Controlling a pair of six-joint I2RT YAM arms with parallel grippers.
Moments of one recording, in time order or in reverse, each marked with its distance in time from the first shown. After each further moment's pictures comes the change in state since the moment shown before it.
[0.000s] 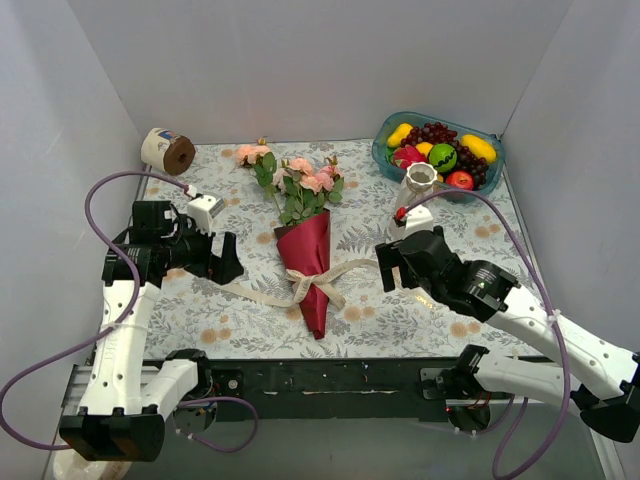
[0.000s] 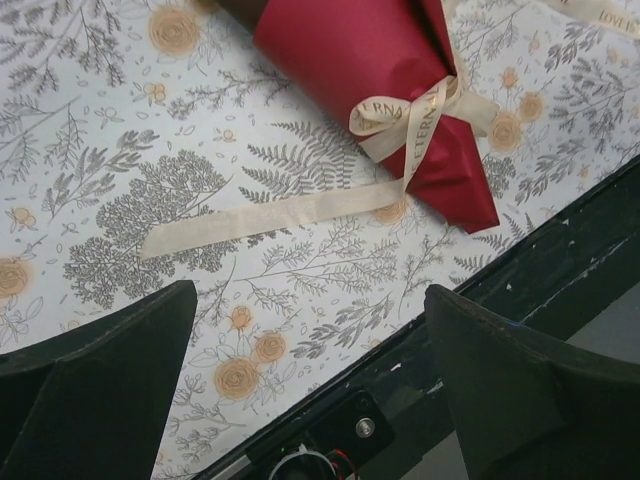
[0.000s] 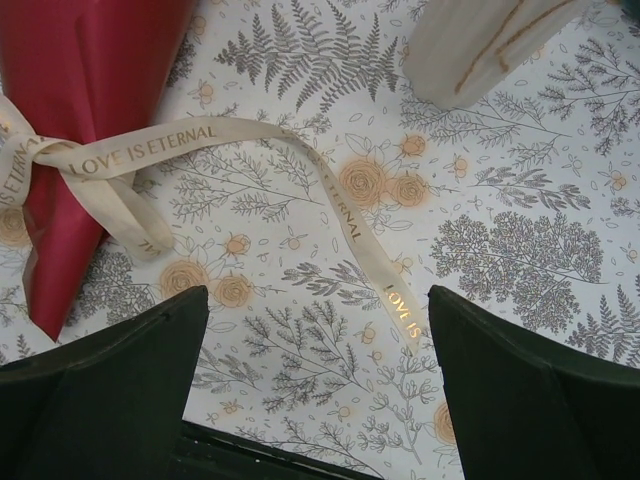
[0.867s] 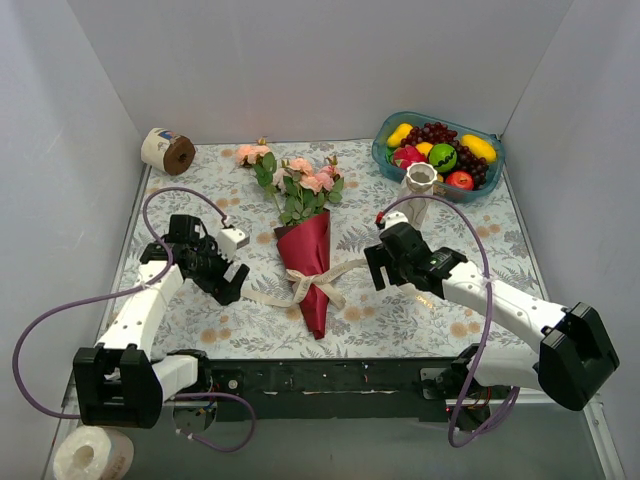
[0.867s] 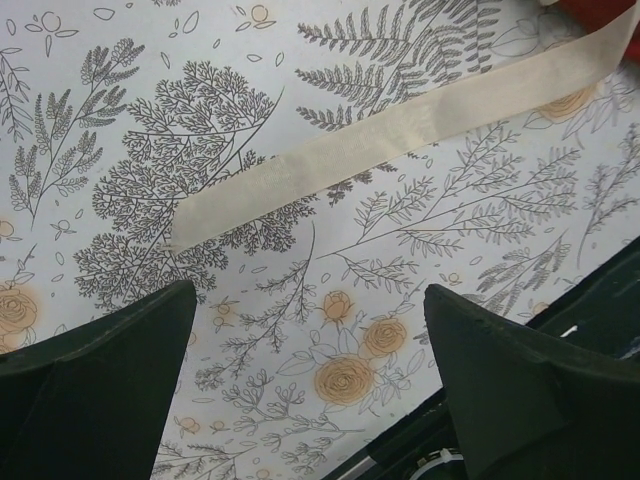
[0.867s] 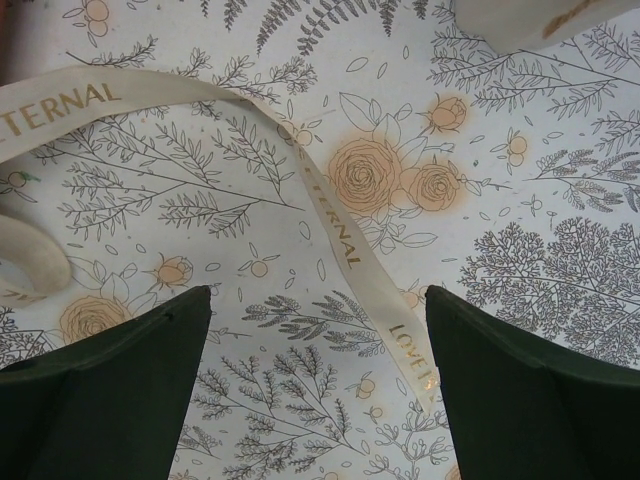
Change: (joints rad) left arm -0.019 0.175 -0.310 0.165 -0.123 0.360; right arm -0.190 0.302 -0.170 0.275 -0.170 -0.111
